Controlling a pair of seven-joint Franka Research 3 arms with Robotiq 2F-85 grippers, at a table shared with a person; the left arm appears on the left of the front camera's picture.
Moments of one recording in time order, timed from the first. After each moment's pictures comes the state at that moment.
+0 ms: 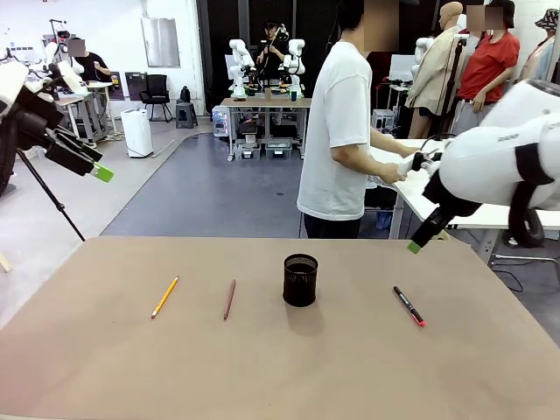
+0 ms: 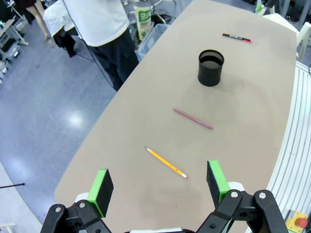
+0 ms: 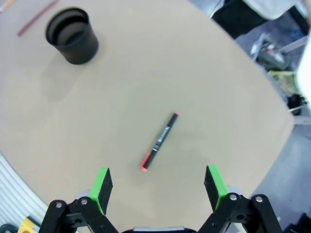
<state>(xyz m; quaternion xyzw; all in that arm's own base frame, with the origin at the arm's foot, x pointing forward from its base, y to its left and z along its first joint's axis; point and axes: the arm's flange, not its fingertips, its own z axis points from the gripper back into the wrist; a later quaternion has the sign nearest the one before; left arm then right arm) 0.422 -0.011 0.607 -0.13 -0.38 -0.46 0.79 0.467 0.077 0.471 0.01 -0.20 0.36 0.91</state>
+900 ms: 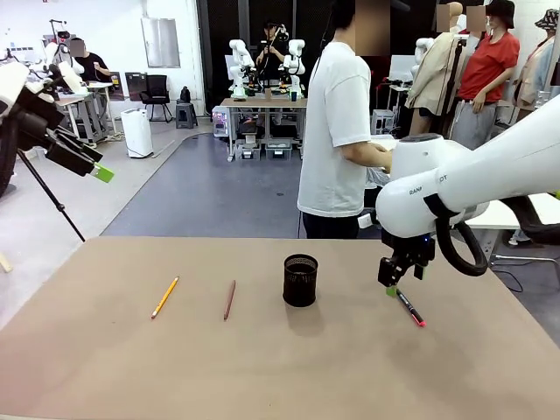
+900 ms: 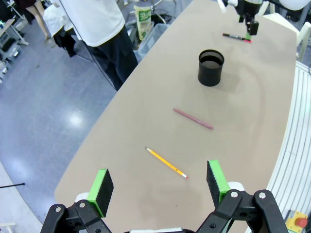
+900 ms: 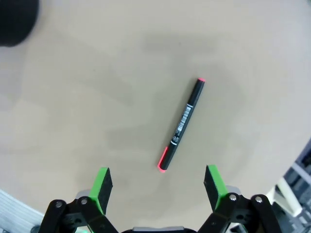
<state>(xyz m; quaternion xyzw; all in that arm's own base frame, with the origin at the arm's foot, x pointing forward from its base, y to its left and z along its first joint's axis) 0.422 -0.011 0.606 -0.13 -0.38 -0.46 0.79 0.520 0.117 0.357 -0.05 0.00 0.25 0.97</state>
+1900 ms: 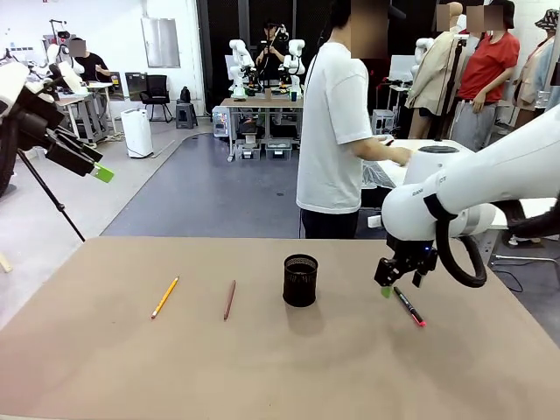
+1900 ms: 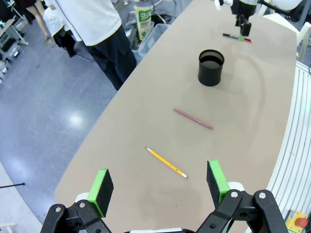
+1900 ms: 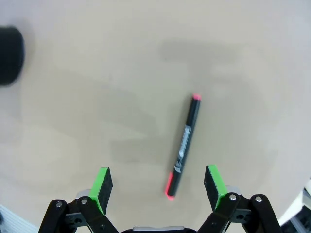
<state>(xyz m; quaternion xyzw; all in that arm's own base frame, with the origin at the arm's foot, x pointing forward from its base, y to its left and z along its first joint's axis) 0.422 -0.010 0.606 -0.13 -0.38 -0.46 0.79 0.539 0.108 0.334 0.01 -0.04 0.18 0.98</state>
